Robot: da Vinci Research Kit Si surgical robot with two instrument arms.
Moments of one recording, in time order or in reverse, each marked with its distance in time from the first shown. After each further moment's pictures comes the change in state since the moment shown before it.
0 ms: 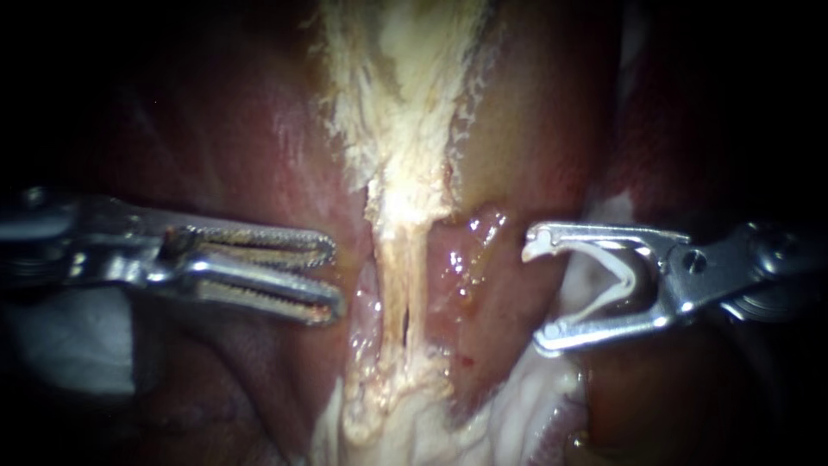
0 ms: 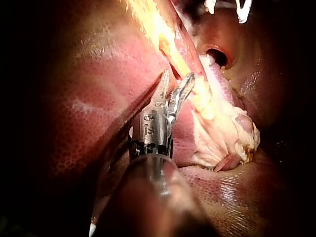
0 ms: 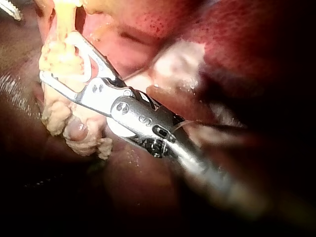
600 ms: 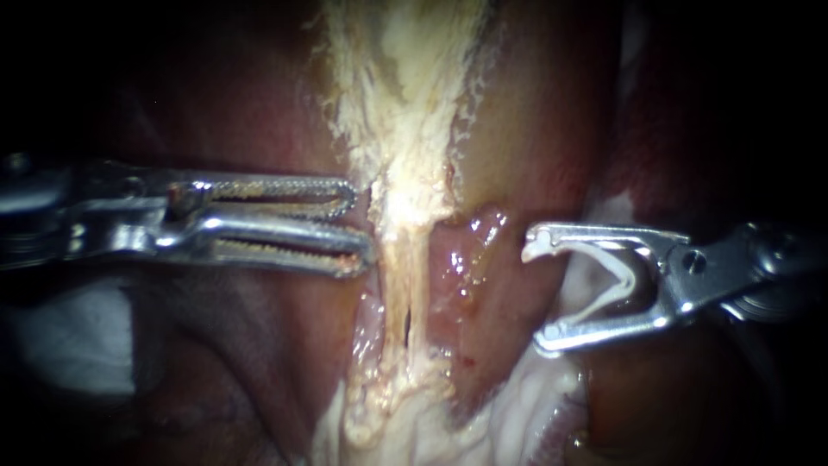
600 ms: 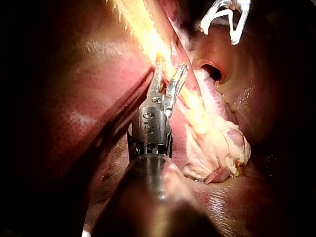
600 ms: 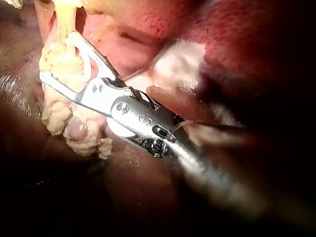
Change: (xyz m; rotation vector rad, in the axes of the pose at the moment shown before) right arm 0.000 0.000 0.000 0.001 0.000 0.000; left arm -0.005 -0.001 0.000 -0.085 -0.129 0.000
